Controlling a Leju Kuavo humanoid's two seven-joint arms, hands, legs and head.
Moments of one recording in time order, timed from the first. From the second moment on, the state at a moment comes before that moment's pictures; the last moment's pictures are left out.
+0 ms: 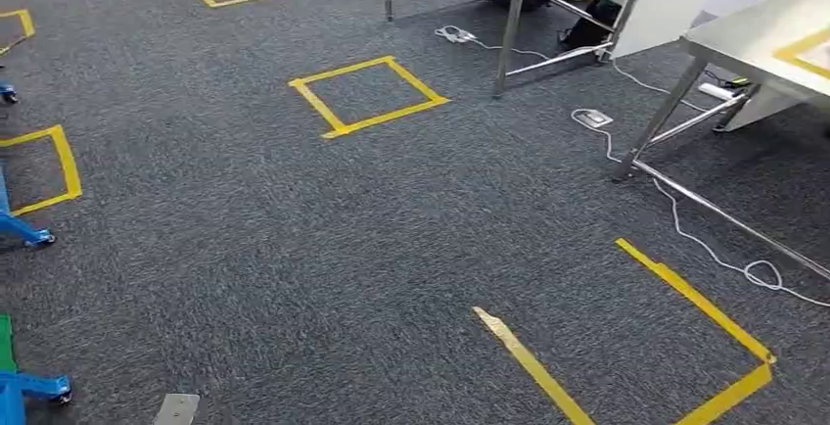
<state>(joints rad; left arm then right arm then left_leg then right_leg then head) 0.00 -0.13 0.68 -0.22 -0.55 0.37 -0.45 -0.06 0.20 -1.32 -0.26 1.28 0.08 0.38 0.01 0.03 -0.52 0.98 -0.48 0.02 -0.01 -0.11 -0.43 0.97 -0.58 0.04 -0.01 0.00</state>
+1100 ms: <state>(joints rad) -0.01 -0.12 0.68 -0.22 -0.60 0.36 -0.45 -0.03 0.22 -1.30 -0.29 1.31 0.10 0.32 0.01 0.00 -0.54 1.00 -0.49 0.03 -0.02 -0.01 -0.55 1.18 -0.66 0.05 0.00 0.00</state>
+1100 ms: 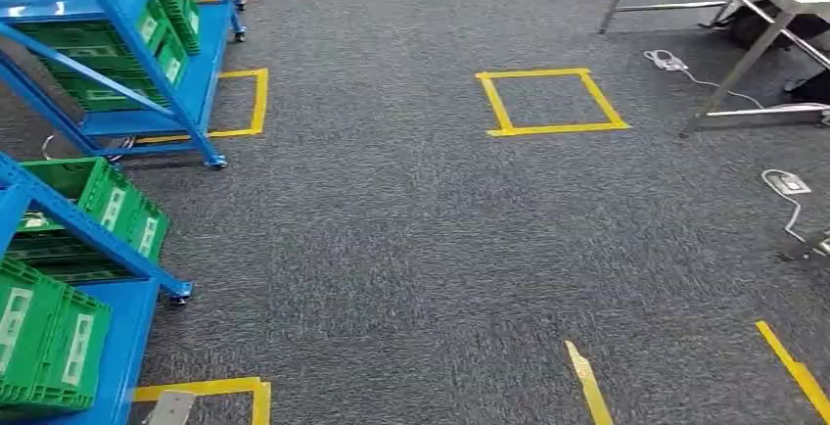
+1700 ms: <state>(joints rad) -0.01 -0.12 0.66 -0.22 -0.66 0.40 -0.49 -0.03 0.22 -1.30 -0.30 1.32 0.10 0.30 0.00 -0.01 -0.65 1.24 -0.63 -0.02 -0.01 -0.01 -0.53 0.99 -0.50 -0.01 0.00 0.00</state>
